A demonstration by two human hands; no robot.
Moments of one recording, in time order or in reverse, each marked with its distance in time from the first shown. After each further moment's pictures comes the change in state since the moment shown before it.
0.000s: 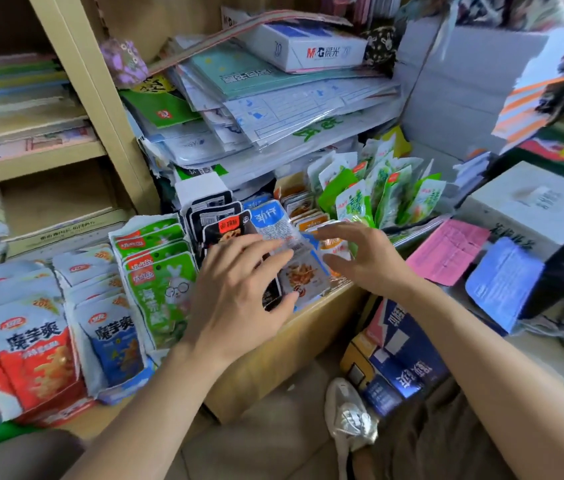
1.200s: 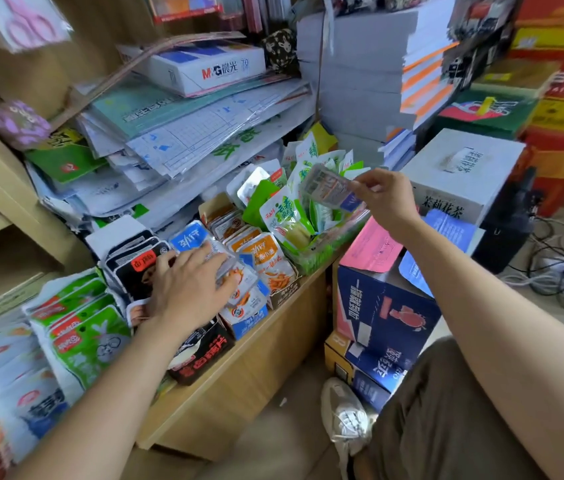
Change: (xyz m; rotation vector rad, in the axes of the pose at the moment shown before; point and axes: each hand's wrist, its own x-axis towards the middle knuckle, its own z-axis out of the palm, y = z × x) left_hand 0.071 -0.015 0.067 0.330 -0.538 -0.145; right_hand 0.010 0.122 -0.105 0.152 0.609 0.359
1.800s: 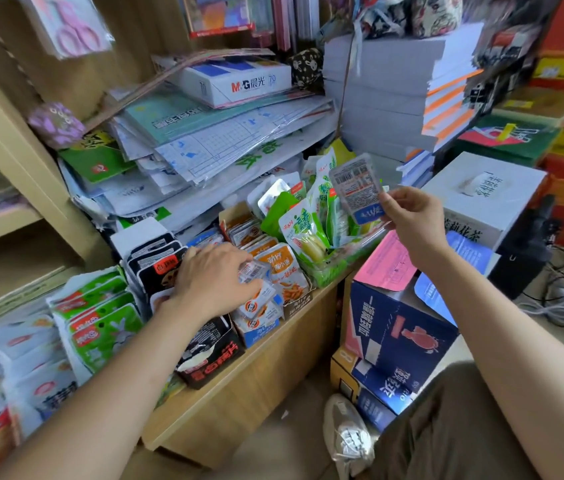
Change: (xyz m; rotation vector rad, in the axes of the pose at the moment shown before) left_hand 0.011 0.014 -0.039 -0.106 -0.064 0.047; right_hand -0.018 -0.013 -0.008 0.326 0.032 0.120
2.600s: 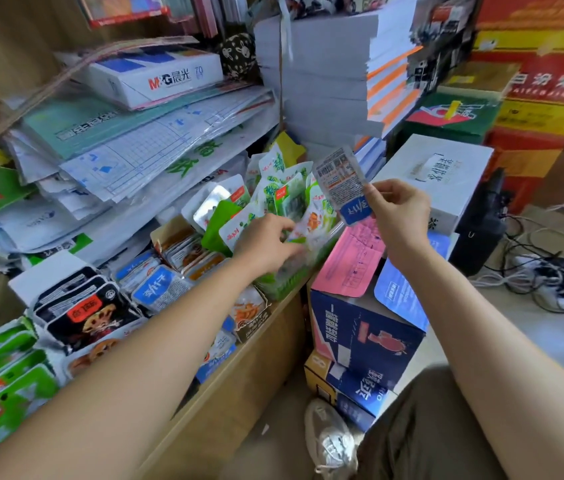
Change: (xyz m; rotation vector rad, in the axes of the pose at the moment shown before) left_hand 0.124 0.121 0.028 -0.490 -0.068 0.117; right_hand 0.024 0.023 -0.030 -0.063 0.296 0.098
